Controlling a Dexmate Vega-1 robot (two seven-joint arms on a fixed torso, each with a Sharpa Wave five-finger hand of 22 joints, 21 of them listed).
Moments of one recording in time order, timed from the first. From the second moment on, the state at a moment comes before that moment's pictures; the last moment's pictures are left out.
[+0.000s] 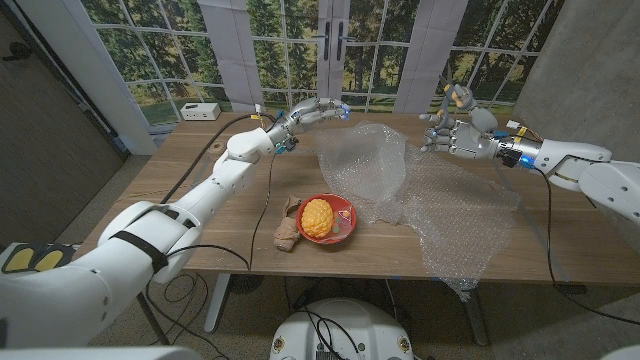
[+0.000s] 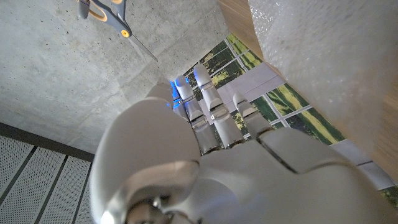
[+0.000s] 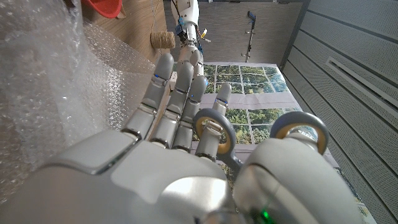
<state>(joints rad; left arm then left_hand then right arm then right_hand) 0.37 0.32 0.56 -0.85 -0.49 -0.52 -0.62 1.12 0.14 0.18 -0.02 0.18 0.72 -0.09 0.42 0.32 0.78 -0.19 0.34 0.90 0.86 -0.11 0.20 0.46 0.28 0.02 0.19 0.18 -0.98 -1.02 -0.08 -1.69 1.19 -0.25 0.74 0.43 -0.12 -0.15 0.07 0.32 0.75 -0.07 0.18 0.46 0.56 -0.03 1.03 1.01 0.64 -0.06 0.66 1.11 0.53 0.08 0.85 0.31</state>
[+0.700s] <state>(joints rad) 0.46 0.38 0.54 -0.95 -0.47 -0.55 -0.46 1.07 0.10 0.17 -0.04 0.18 0.70 -0.13 0.33 0.26 0.73 -0.19 0.28 0.83 0.76 -0.08 0.18 0.38 0.30 -0.02 0.20 0.18 -0.97 -1.02 -0.09 -1.69 1.19 -0.27 0.74 0.46 -0.10 -0.15 0.07 0.33 0.74 -0.06 0.18 0.42 0.56 -0.02 1.04 1.00 0.64 -0.06 0.65 1.11 0.53 0.08 0.85 0.30</state>
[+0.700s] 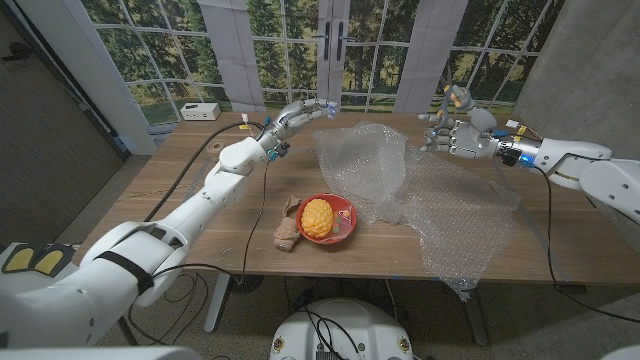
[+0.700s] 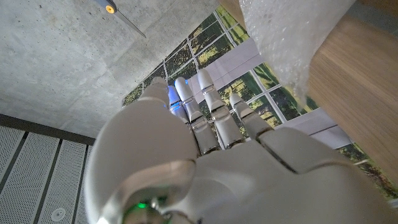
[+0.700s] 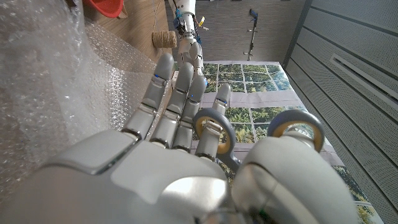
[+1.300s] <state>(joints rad) 0.47 0.45 0.58 -1.00 -0.36 -0.55 -0.39 1.03 0.10 0.23 -0.10 0.17 0.64 -0.14 0.24 0.22 0.55 -0.14 0.18 0.66 0.51 -0.05 0.17 0.20 0.29 0.00 0.20 0.18 -0.96 -1.01 -0.09 -1.67 1.19 -0.28 0.73 0.47 -0.09 -0.16 0.07 0.33 0.73 -0.07 0.18 0.40 0.55 -0.02 1.04 1.00 0.64 -0.06 0.65 1.11 0.53 0.08 0.85 0.30</state>
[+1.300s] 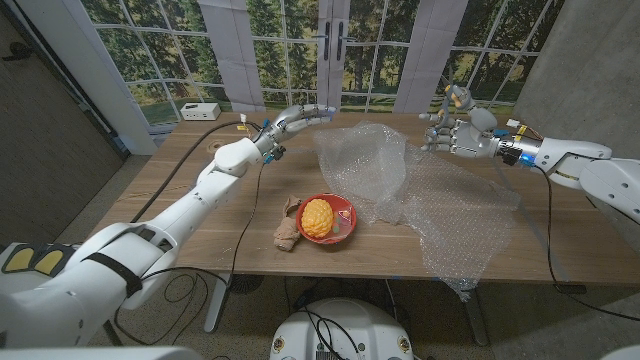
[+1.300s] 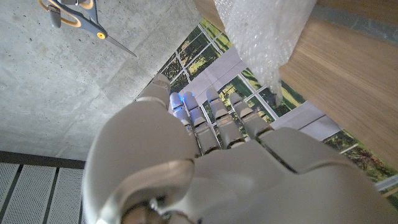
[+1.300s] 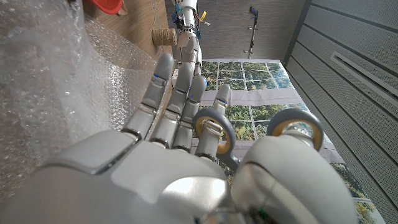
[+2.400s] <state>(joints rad) 0.54 0.60 0.56 -1.24 0.15 -0.63 0.07 0.92 0.09 0.20 -0.10 0.18 0.50 -0.15 0.18 0.21 0.40 -0.12 0.18 0.51 0.30 -0.04 0.17 0.18 0.23 0.06 0.19 0.18 -0.94 -1.01 -0.11 -1.65 1.18 -0.29 0.73 0.49 -0.07 -0.16 0.07 0.33 0.73 -0.07 0.18 0.37 0.55 -0.02 1.04 0.99 0.64 -0.06 0.64 1.10 0.53 0.08 0.85 0.28</state>
